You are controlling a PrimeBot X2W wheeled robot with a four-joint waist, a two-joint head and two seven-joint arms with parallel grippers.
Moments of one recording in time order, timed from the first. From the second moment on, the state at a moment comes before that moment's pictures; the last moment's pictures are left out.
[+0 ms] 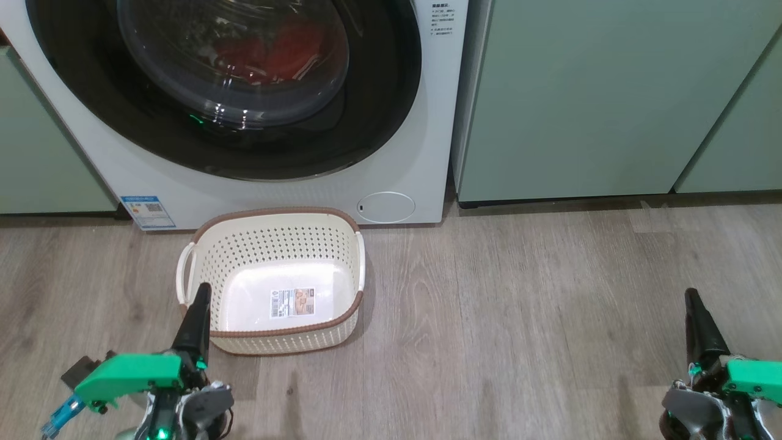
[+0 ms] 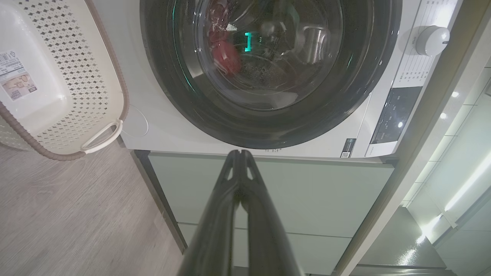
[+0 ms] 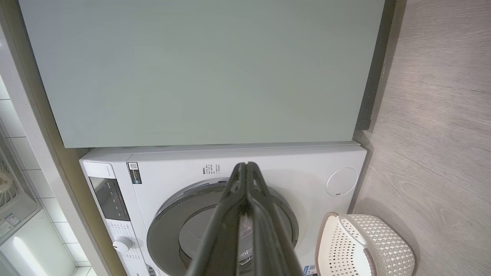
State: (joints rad) left arm -0.05 0.04 0.08 0.28 -1.62 -0.12 0.11; right arm -0.06 -0.05 -0.13 0.28 1.62 0.12 0.11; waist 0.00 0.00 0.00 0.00
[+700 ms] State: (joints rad) left arm -0.05 0.04 0.08 0.28 -1.62 -0.12 0.11; right arm -0.06 -0.04 -0.13 0.28 1.62 0.12 0.11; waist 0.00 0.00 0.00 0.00
